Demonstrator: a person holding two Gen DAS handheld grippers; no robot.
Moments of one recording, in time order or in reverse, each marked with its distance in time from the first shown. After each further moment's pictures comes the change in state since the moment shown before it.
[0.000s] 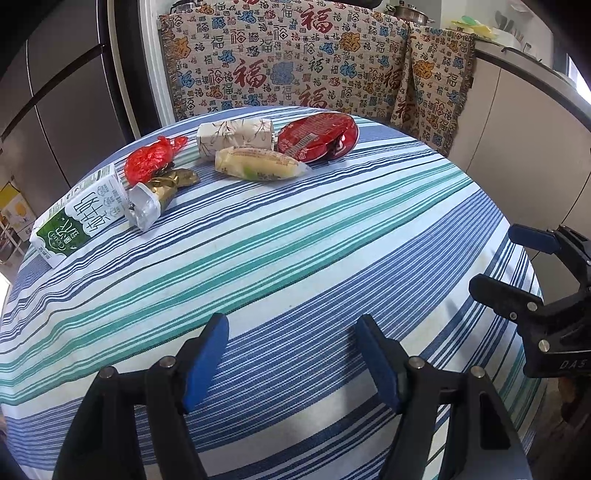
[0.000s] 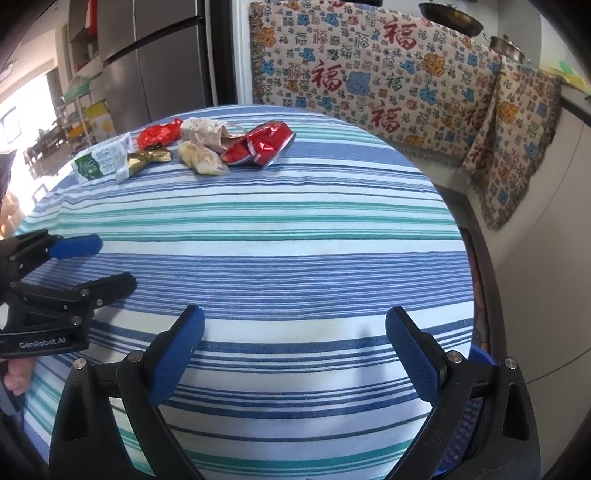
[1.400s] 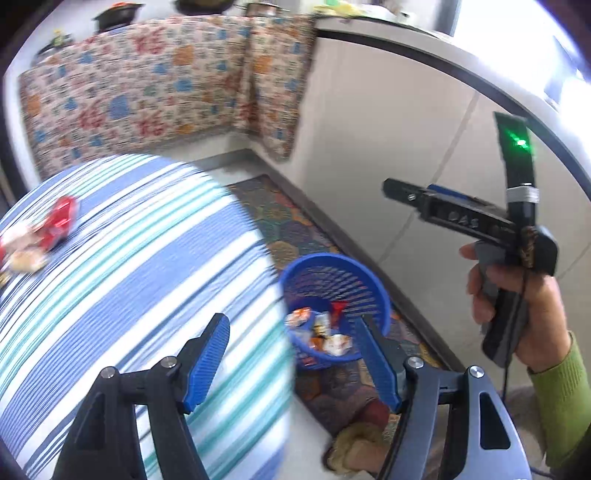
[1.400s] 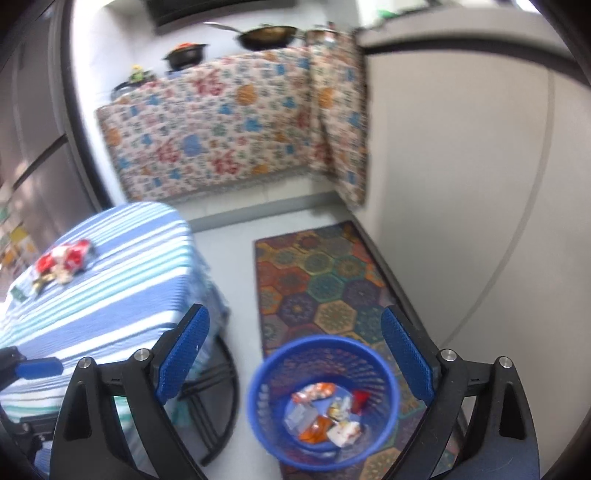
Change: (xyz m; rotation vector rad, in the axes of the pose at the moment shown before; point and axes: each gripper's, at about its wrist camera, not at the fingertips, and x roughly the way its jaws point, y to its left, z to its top) left arm -0.042 -0.214 0.029 0.208 0.001 -0.370; right arm -0.109 -0.230 -0.064 0.386 -0.200 -0.228
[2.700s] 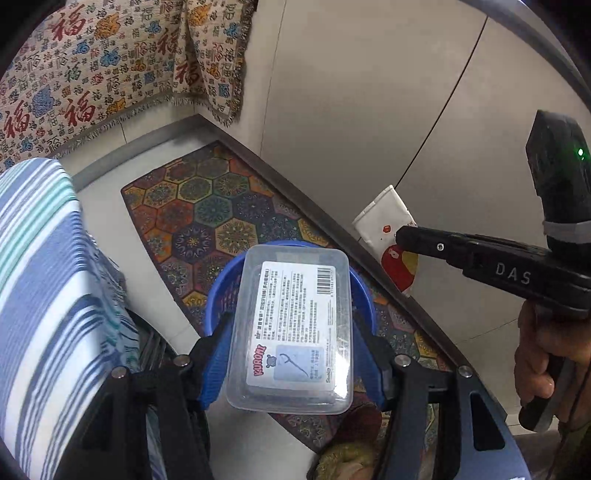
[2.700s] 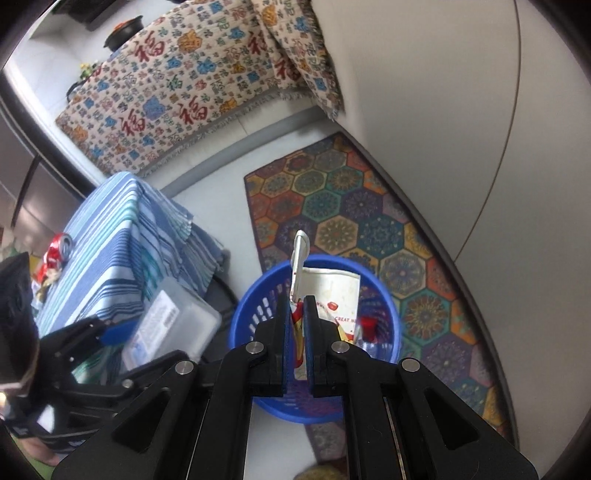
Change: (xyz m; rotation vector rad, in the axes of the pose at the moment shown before) left arm 0.181 -0.078 0.049 0.117 0.172 -0.095; right arm 0.054 -0.118 -0.055 0.263 0.299 0.091
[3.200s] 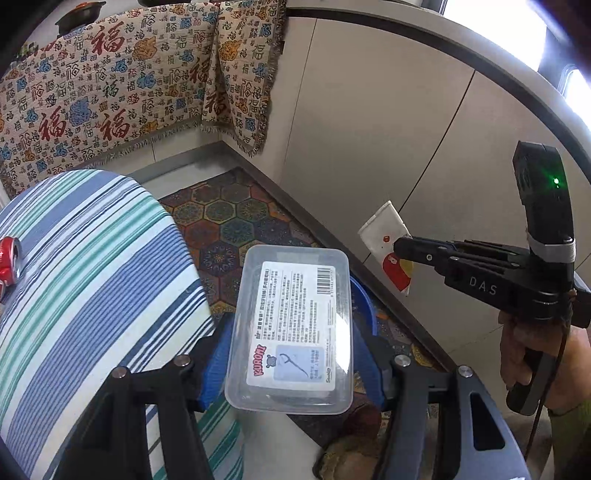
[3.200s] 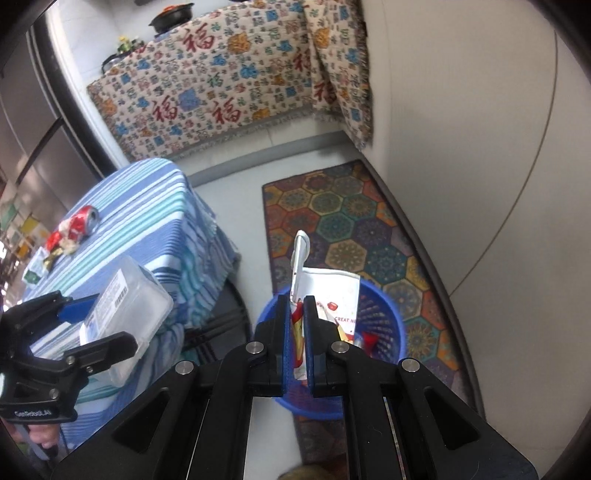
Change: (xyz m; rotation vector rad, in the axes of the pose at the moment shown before) left arm -0.099 0.019 -0.020 -0.037 -0.109 0.022; right arm -0.035 0.071 -0.006 -0.175 -0.062 -0.051
